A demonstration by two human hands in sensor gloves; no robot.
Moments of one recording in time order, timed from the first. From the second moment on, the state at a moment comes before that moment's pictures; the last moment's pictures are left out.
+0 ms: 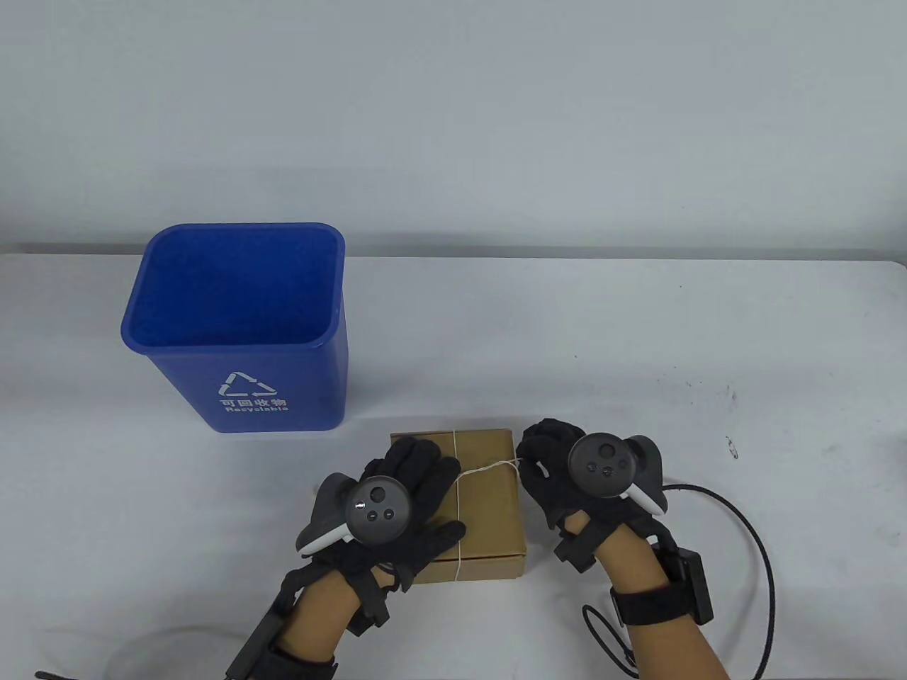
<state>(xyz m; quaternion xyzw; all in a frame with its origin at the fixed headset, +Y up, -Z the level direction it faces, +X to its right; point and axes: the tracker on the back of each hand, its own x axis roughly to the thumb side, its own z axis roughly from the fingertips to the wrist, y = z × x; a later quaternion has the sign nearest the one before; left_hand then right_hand) -0.113 -0.710 -0.282 -0.07 -0.28 0.23 0.93 0.155 -0.693 -0.340 0.24 -0.05 0.93 0.29</state>
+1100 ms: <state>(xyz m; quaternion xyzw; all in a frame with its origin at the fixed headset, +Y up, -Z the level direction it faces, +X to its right) -0.113 -0.709 -0.281 -0.07 -0.27 0.22 0.93 0.237 -0.657 -0.333 0.09 -0.19 0.93 0.29</state>
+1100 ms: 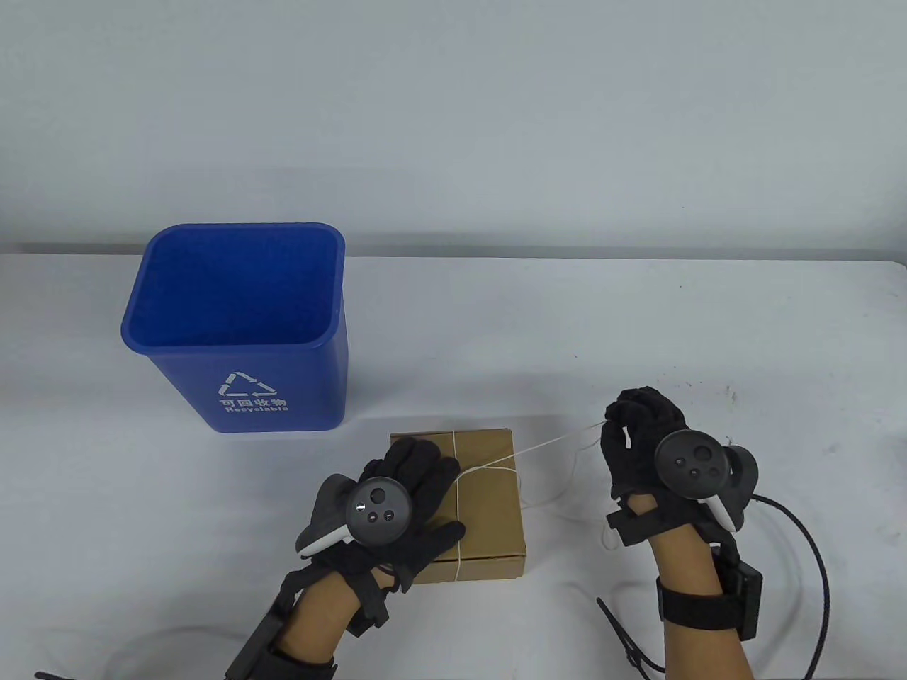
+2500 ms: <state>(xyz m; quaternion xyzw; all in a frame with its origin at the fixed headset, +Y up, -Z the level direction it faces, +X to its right) -0.113 -0.709 -0.281 -0.07 -0.27 0.23 0.93 0.147 -0.707 -0.342 0.23 0.02 0.95 0.21</state>
